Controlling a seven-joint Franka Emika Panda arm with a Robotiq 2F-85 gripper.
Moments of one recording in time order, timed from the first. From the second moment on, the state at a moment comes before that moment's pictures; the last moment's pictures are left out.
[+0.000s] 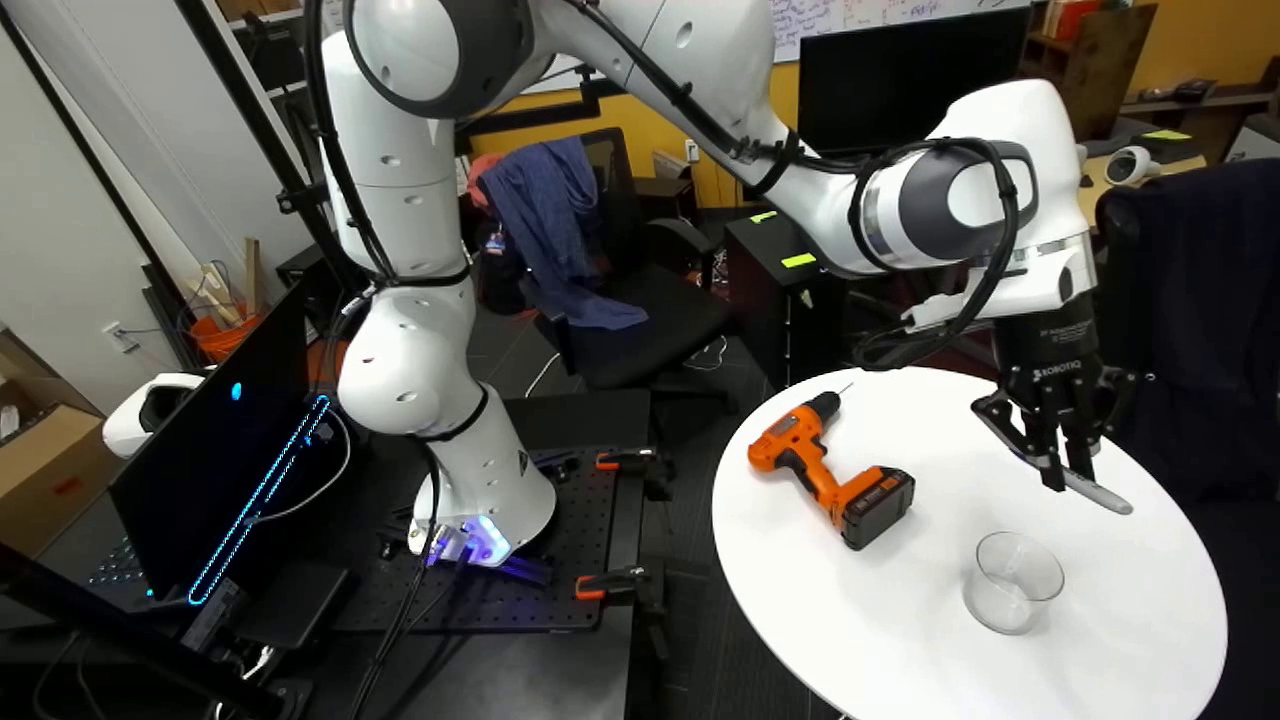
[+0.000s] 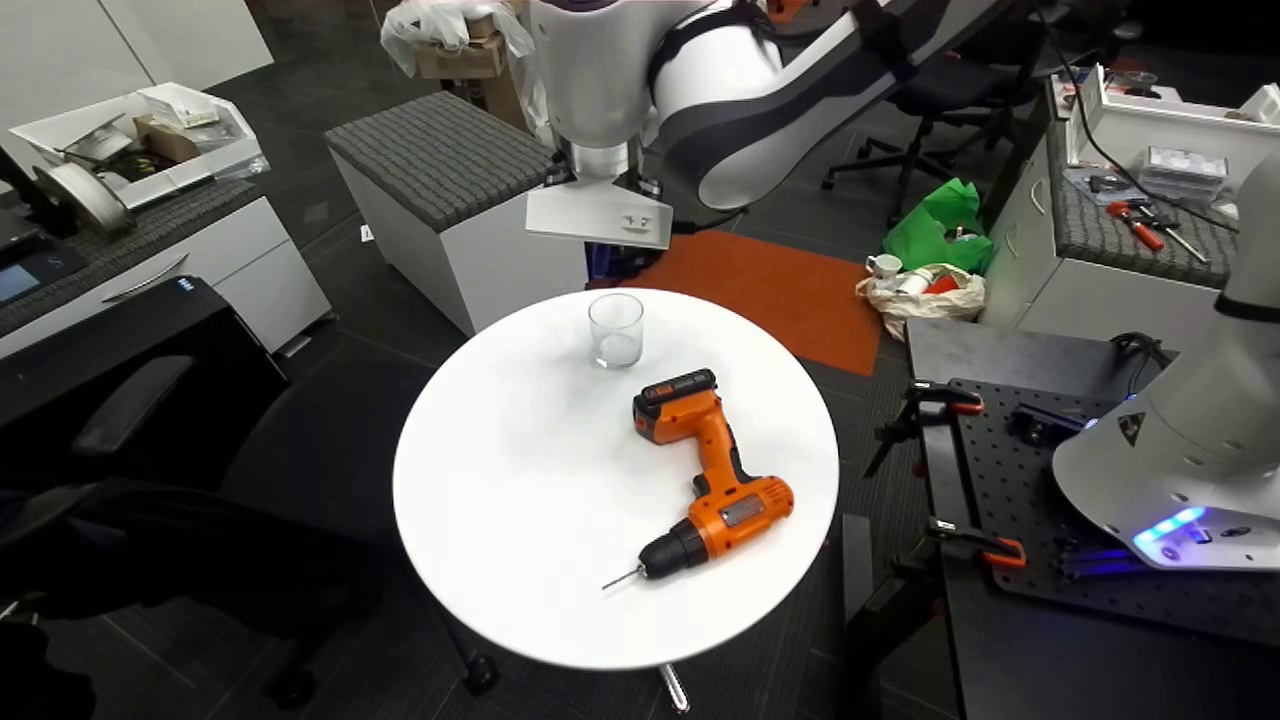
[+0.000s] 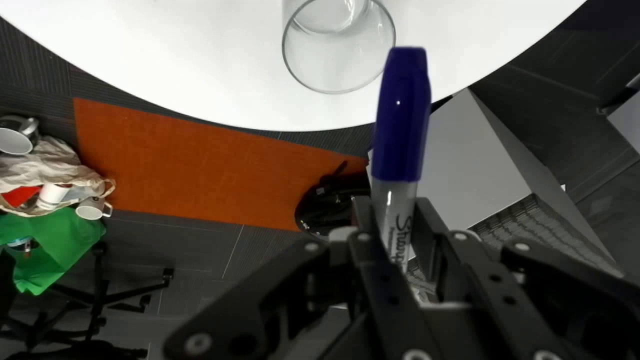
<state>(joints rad) 0.13 0.30 -0.23 -1.97 -0.64 2.40 1.80</state>
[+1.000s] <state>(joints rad) 0.11 0.39 -0.22 -1.98 -0.85 2.30 2.02</state>
